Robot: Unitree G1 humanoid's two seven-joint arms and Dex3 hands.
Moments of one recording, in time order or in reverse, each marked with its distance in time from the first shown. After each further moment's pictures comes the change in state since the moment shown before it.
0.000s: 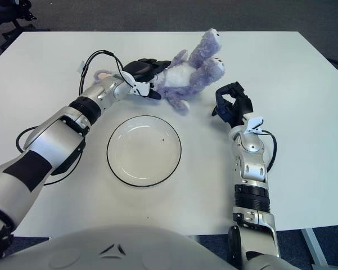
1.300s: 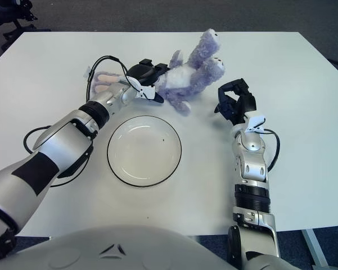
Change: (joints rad) left arm 0.010 -0.043 -0.097 0.030 0.039 0.098 0.153; right arm 0.000 0.001 0.004 -0.052 -0.029 0.016 -0.071
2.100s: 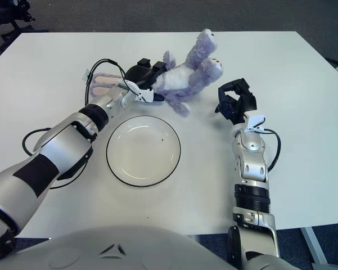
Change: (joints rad) left arm 0.023 0.029 -0.014 0.024 0.007 -0.108 0.110; right arm 0.000 0.001 0.000 -0.005 -0.007 0.010 -0.006
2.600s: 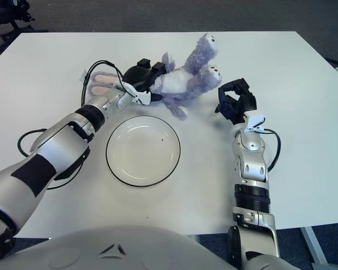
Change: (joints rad) left arm 0.002 0.016 -0.003 0.001 0.006 -0.050 0.015; right arm 0.000 0.001 0.000 -0.006 0.000 0.010 0.000
